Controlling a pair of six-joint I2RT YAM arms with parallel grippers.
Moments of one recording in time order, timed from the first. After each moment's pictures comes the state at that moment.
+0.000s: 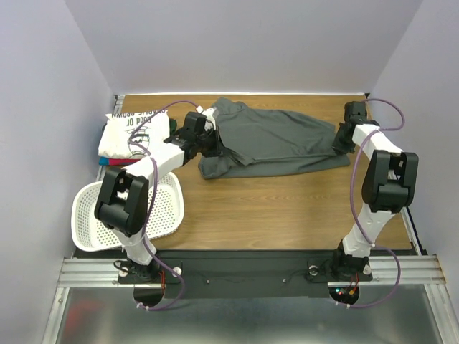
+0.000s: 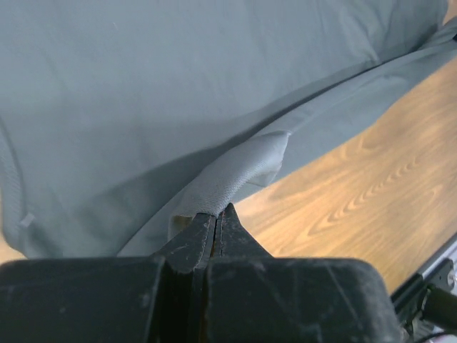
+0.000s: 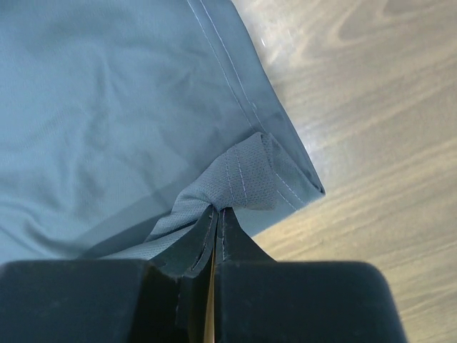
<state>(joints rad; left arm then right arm) -0.44 1.68 1.16 -0.15 0.30 -0.46 -0.12 1.86 1.38 -0.55 0.19 0.31</state>
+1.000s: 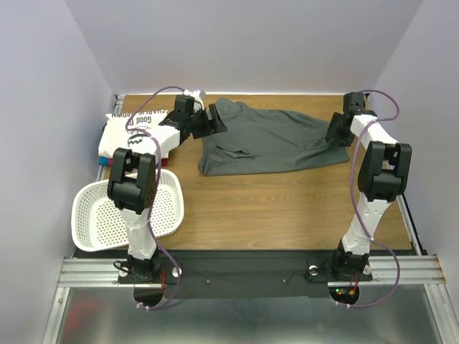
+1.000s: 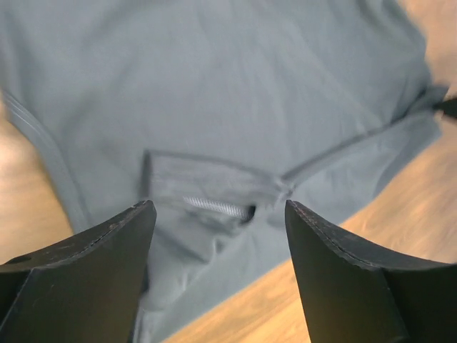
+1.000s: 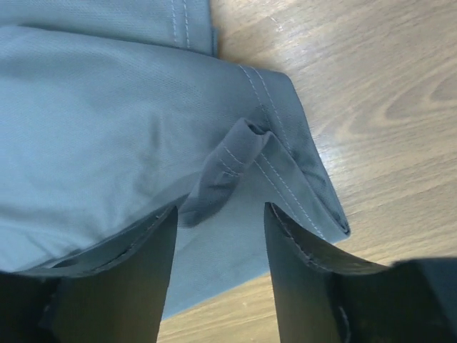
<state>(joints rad) -0.30 1.94 1.43 -0.12 0.37 -0.48 -0.12 2.03 1.61 -0.61 0.12 0.28</state>
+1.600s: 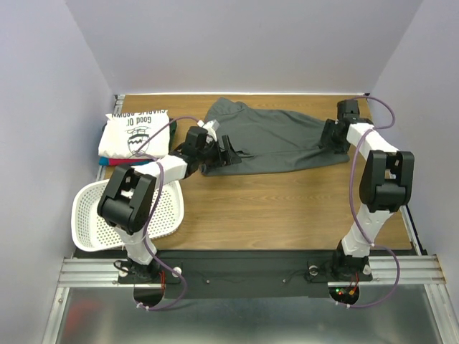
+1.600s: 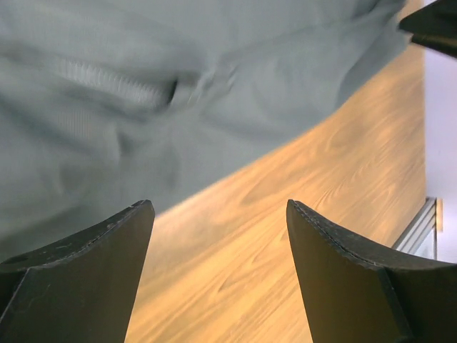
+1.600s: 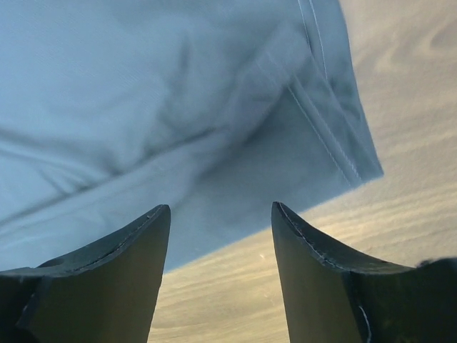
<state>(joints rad) -0.44 1.72 1.00 0.14 0.38 -0.62 -0.07 1.88 1.43 -0.56 0.10 0.29</state>
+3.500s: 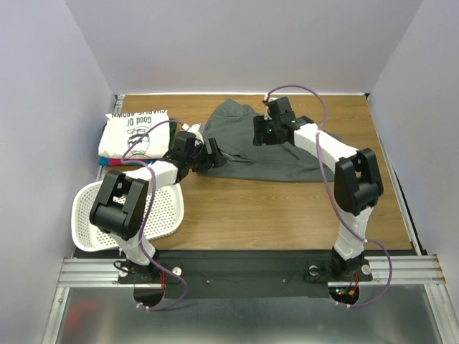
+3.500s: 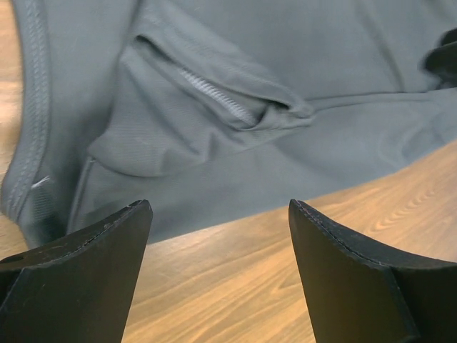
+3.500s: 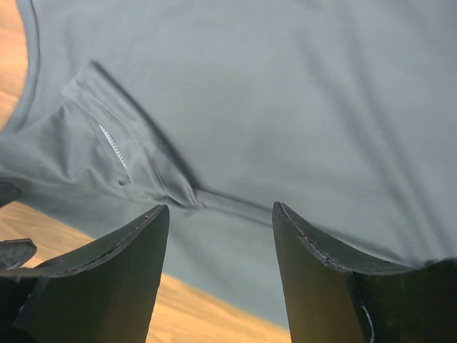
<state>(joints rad) -0.37 1.64 0.86 0.16 0.27 -0.55 0.43 1.90 1.55 -0.45 0.01 0.28</state>
